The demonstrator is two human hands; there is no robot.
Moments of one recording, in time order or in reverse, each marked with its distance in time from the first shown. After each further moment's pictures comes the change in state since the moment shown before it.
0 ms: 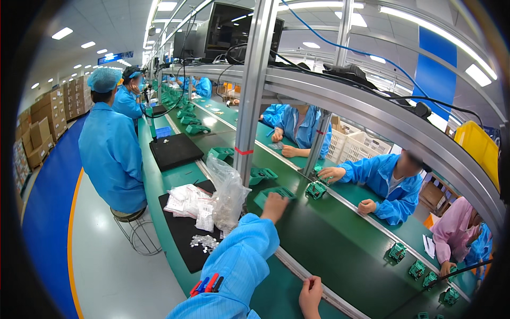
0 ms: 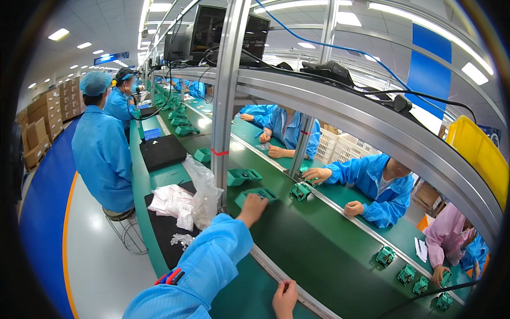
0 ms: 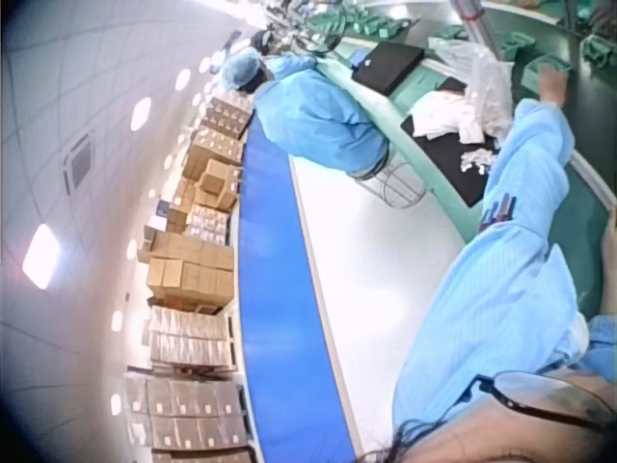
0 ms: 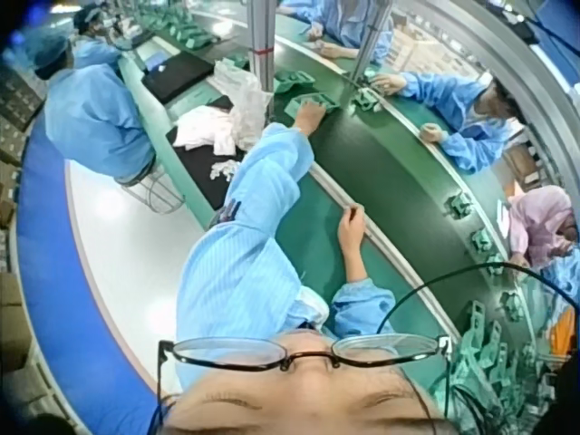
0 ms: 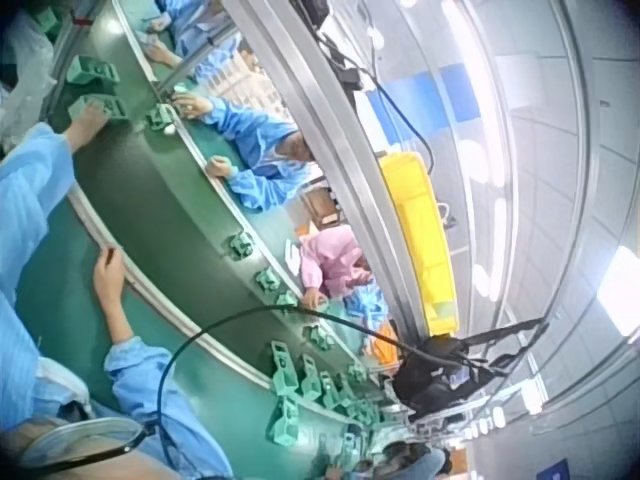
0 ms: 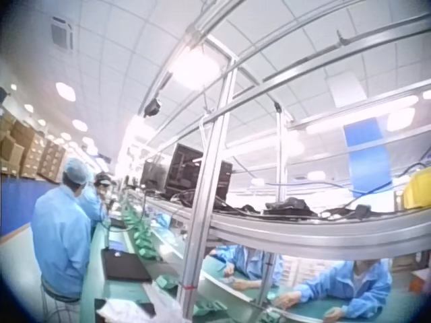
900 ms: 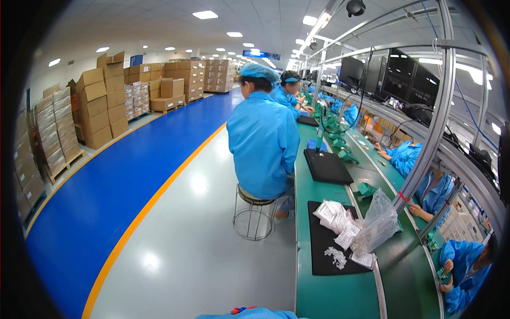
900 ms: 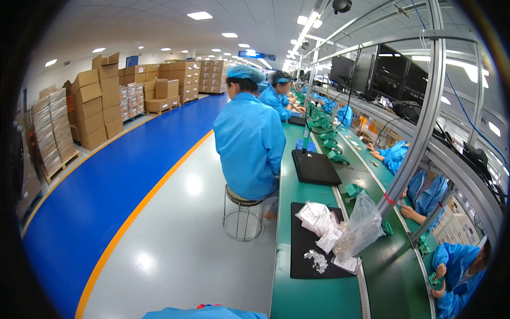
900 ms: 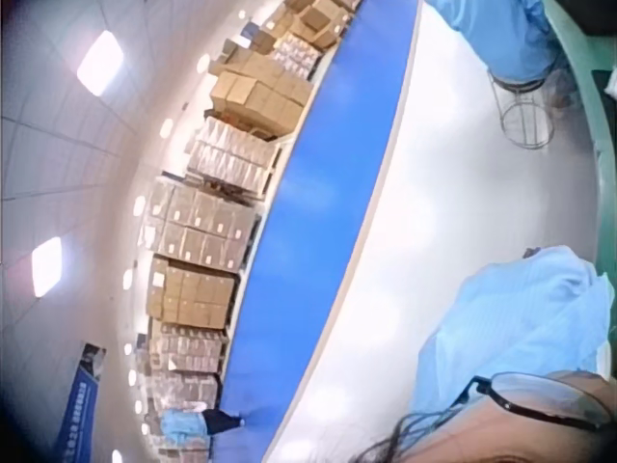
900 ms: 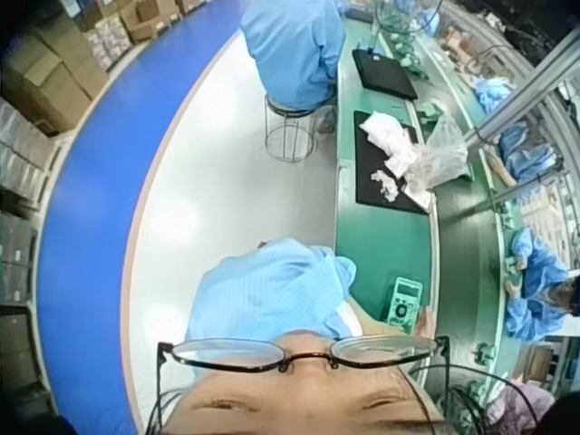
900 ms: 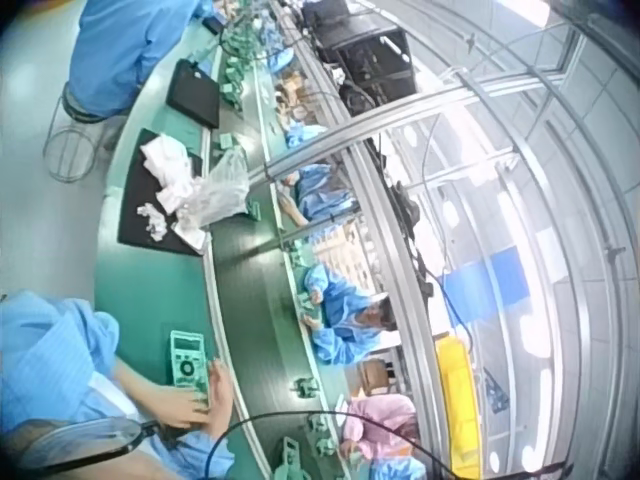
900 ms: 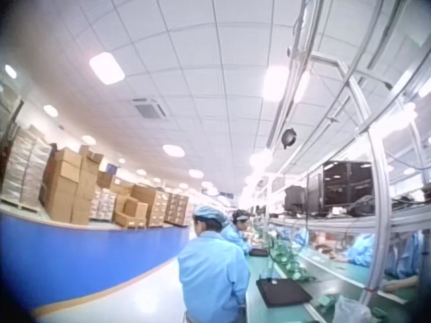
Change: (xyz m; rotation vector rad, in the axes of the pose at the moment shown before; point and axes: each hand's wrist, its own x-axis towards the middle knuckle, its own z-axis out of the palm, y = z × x) left_hand -0.248 0.215 -0.264 -1.061 -0.005 0.422; right_hand -0.004 0.057 -0.102 0.455 -0.608 0.564
